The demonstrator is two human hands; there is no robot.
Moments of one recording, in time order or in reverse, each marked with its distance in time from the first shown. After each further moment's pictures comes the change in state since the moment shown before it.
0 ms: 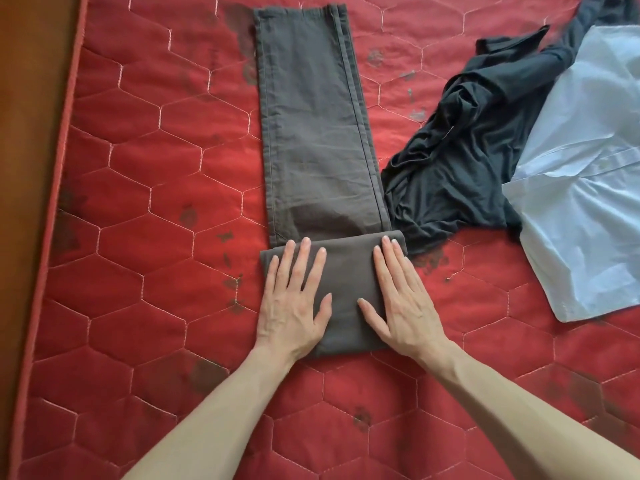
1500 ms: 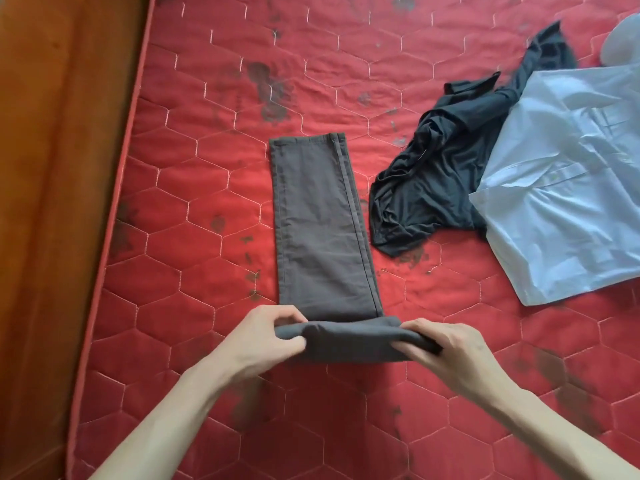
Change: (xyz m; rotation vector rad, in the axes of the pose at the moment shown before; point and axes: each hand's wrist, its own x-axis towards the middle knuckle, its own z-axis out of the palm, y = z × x) left_hand -0.052 -0.002 -0.168 -0.803 -0.610 -0.362; right_hand -0.086 -0.041 -0.139 0.273 -0.128 0.105
